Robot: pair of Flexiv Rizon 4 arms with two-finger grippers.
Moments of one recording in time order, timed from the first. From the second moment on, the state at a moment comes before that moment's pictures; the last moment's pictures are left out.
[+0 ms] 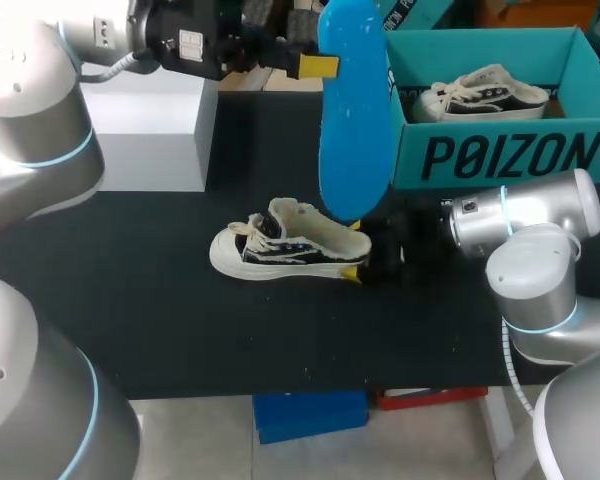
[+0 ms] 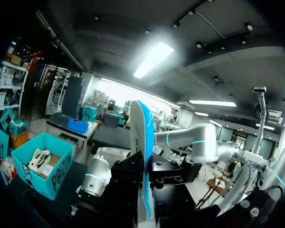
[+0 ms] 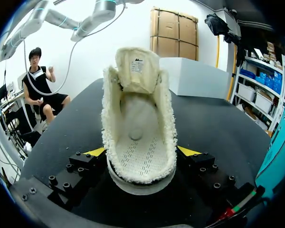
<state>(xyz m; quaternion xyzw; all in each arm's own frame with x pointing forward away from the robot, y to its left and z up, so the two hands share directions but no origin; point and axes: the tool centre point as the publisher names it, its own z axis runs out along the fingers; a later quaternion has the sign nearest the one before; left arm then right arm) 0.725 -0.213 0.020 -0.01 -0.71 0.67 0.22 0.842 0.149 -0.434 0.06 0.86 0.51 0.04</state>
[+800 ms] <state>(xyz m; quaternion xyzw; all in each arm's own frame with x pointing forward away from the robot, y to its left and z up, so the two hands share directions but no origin) 0.725 -0.214 0.017 -0.01 -0.71 0.67 0.22 0.837 0.100 -0.428 0.10 0.93 0.35 0.02</state>
